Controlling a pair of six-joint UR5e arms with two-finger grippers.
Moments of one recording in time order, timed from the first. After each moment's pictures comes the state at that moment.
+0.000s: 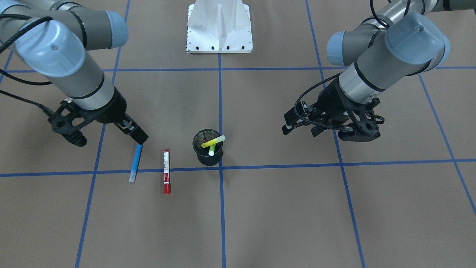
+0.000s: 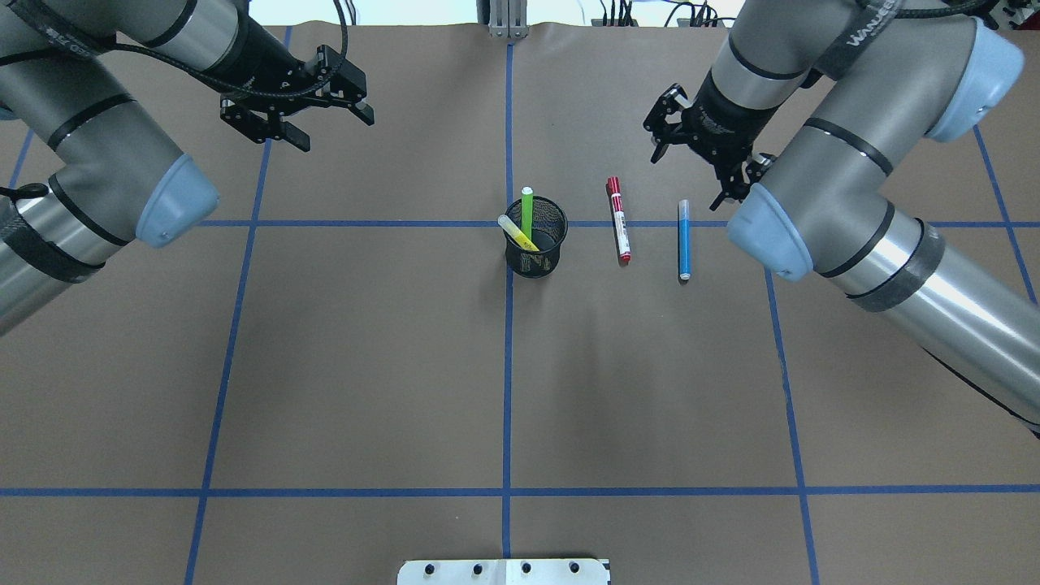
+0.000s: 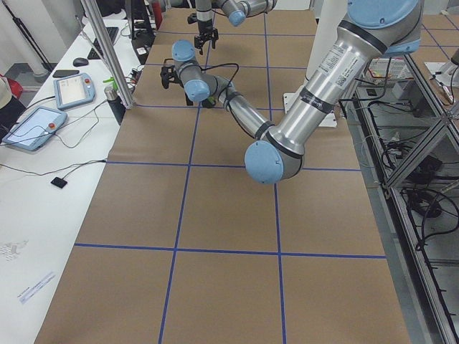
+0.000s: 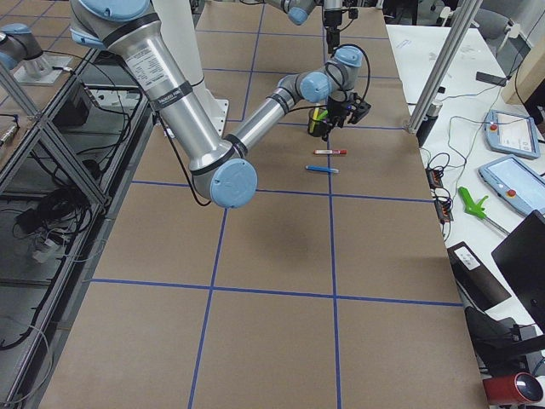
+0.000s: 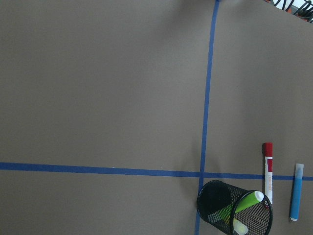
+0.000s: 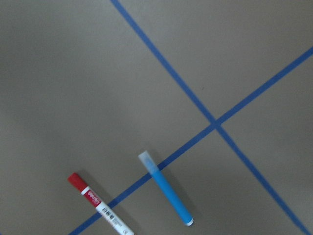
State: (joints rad) left arm -0.98 -2.19 -1.61 -1.96 -2.35 -1.24; right arm 0.88 -0.91 1.71 -1.76 2.20 1.70
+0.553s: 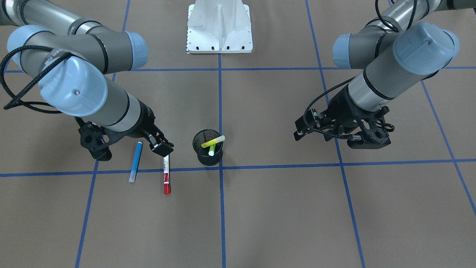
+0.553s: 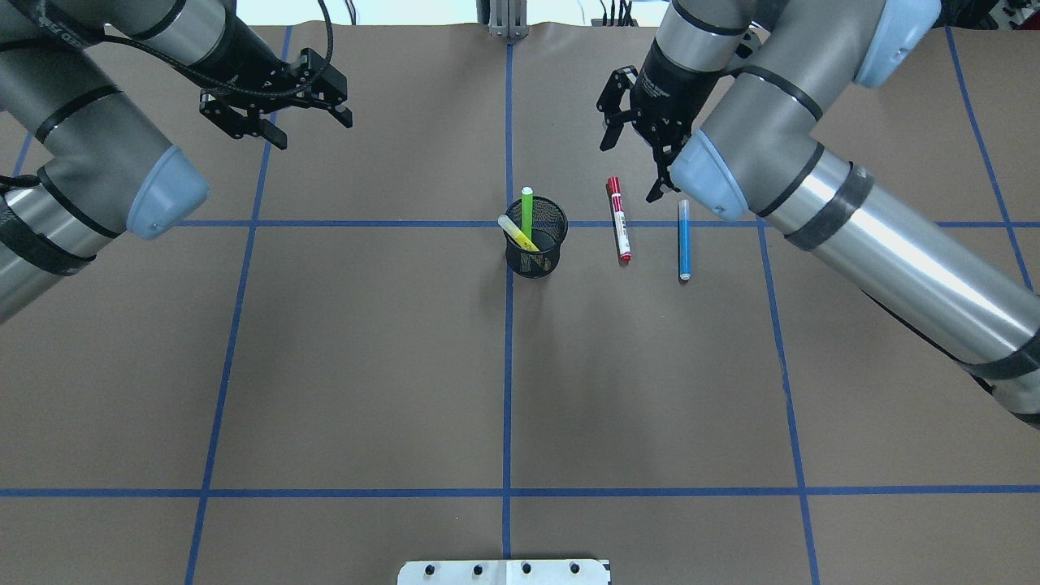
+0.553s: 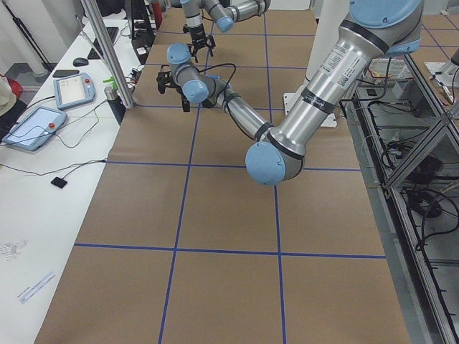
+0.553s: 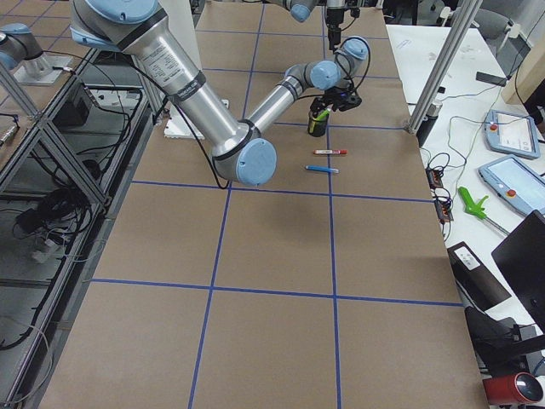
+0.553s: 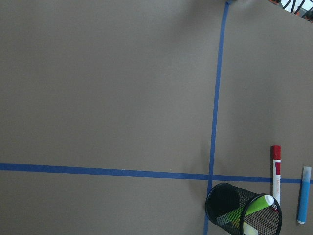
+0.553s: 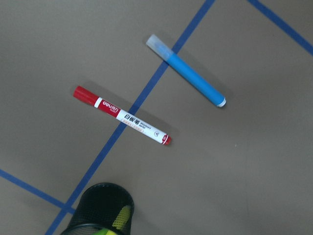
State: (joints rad) left arm -0.99 -2.18 -1.60 -1.85 -2.34 -1.12; right arm 0.93 -0.73 1.41 -1.71 2.46 1.83
